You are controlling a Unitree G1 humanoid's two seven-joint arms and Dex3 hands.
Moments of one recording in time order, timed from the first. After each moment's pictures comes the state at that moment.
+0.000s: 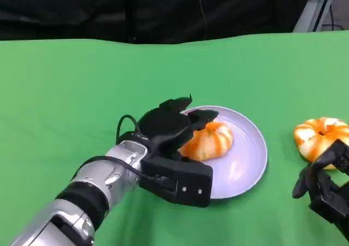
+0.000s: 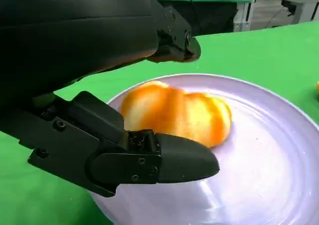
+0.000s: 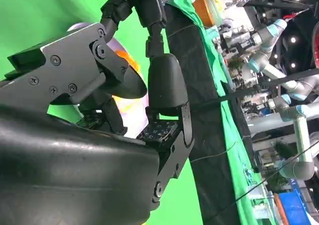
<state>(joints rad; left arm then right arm) -0.79 0.05 -0.64 1.02 0.78 -0.36 0.24 0.13 0.06 -0.20 0.00 0.44 -0.05 0.33</state>
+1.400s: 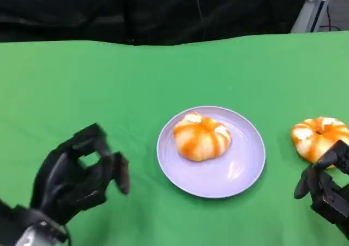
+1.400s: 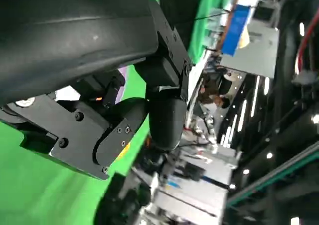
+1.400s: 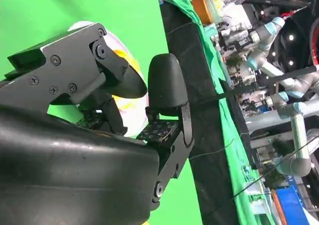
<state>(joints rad) -0.03 0.12 0.07 0.17 -0.73 -0.01 -0.63 0.13 0.05 -0.21 0.01 0.44 -0.06 0.33</state>
